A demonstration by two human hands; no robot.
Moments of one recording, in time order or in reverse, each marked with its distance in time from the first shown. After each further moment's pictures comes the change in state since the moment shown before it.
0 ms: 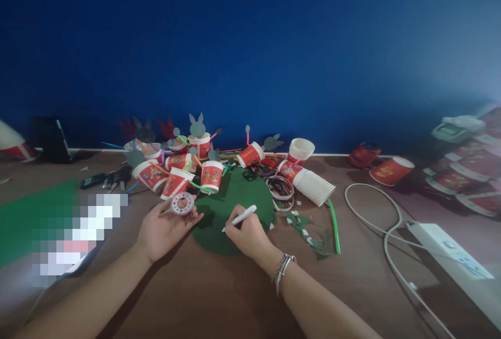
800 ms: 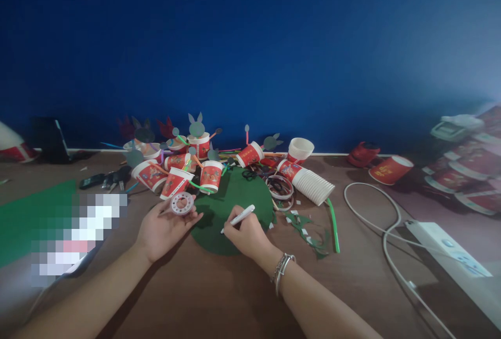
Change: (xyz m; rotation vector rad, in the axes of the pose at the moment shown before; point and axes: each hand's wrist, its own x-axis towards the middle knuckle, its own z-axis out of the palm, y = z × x) left_hand -0.001 -0.001 -0.001 0.014 -0.030 0.011; right_hand -0.001 -0.002 -0.001 -0.013 -0.019 0.008
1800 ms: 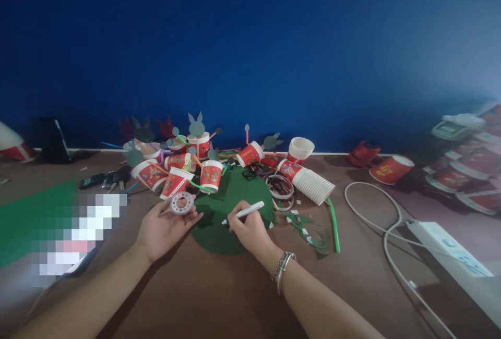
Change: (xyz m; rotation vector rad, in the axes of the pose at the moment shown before) left_hand 0.003 0.000 -0.004 -0.003 -0.009 -0.005; right_hand 0.003 0.004 0.000 0.213 0.071 0.045
